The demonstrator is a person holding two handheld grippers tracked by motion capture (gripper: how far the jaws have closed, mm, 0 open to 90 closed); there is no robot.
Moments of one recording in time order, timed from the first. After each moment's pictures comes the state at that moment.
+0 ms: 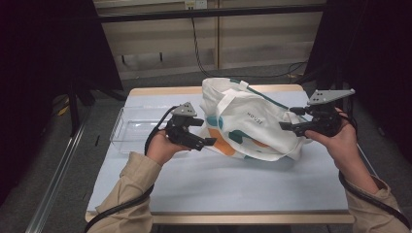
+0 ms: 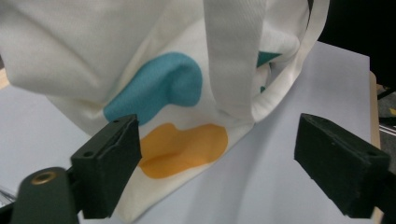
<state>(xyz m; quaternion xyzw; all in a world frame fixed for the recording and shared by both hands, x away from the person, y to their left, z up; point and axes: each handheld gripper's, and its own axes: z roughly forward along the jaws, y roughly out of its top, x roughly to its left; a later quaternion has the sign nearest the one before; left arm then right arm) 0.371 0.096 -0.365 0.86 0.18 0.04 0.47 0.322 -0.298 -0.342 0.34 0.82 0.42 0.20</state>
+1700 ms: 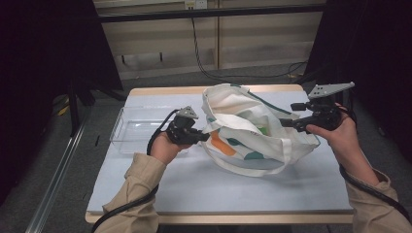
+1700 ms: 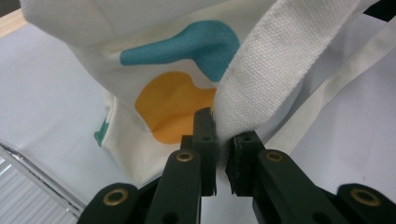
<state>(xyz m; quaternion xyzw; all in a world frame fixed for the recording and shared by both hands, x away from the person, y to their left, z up) 0.380 0.102 -0.389 0.88 0.22 0.03 0.41 0.342 -0.306 -0.341 0.35 0.81 0.43 0.17</state>
